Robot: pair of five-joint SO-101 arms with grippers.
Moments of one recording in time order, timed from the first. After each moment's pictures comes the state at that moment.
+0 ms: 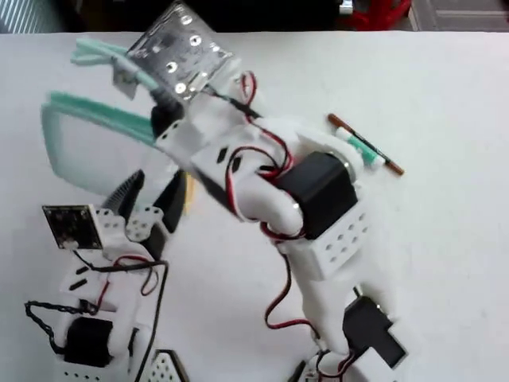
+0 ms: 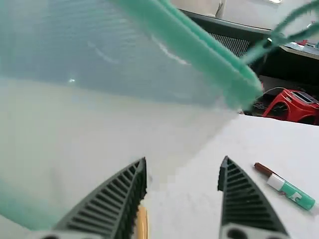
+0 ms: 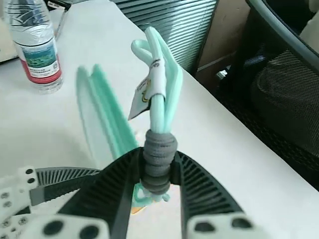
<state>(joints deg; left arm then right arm) 2.5 -104.1 80.8 45.3 13.9 -44.0 -4.1 -47.3 87.7 15.9</state>
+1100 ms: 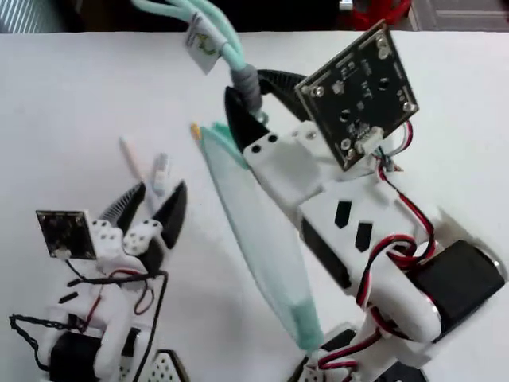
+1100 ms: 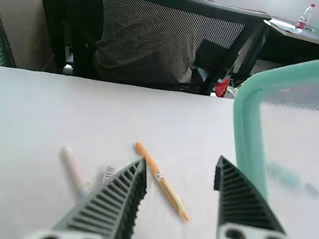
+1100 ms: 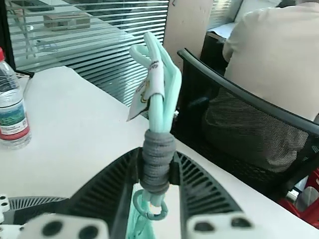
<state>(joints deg) 6.2 -104.3 70.6 60.4 13.9 -35.5 -16.5 -56.7 94.2 13.3</state>
